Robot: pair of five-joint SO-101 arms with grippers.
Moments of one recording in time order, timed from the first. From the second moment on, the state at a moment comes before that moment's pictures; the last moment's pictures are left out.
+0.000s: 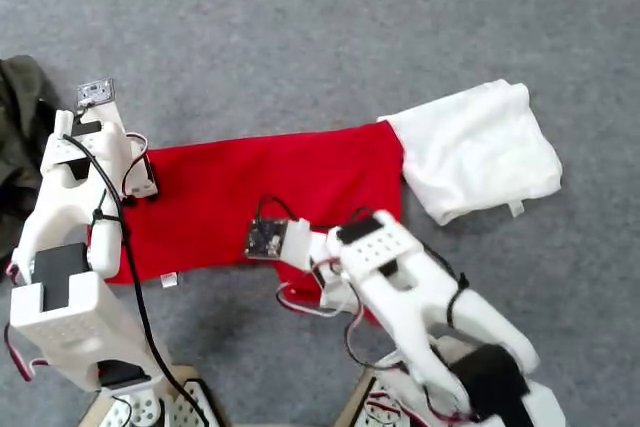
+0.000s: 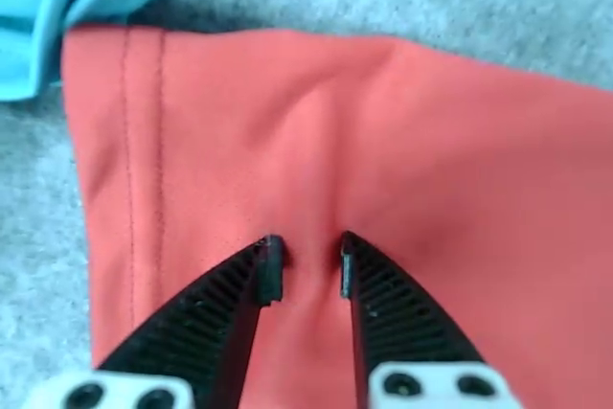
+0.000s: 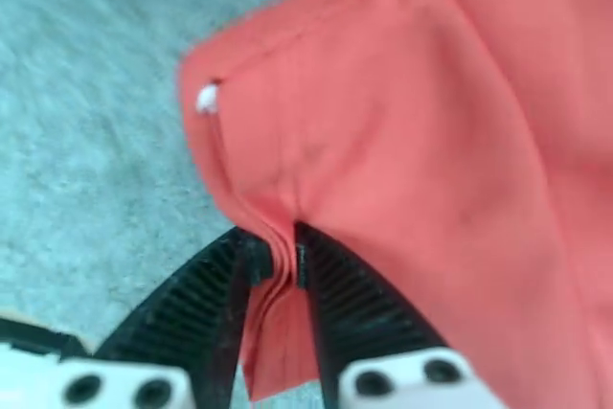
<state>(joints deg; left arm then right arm) -18.9 11.3 21.6 57.8 3.9 -28.7 -17.7 60.3 57.9 48.6</state>
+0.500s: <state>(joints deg) -18.9 11.3 21.6 57.8 3.9 -28.5 -2.2 24.6 84.4 55.3</state>
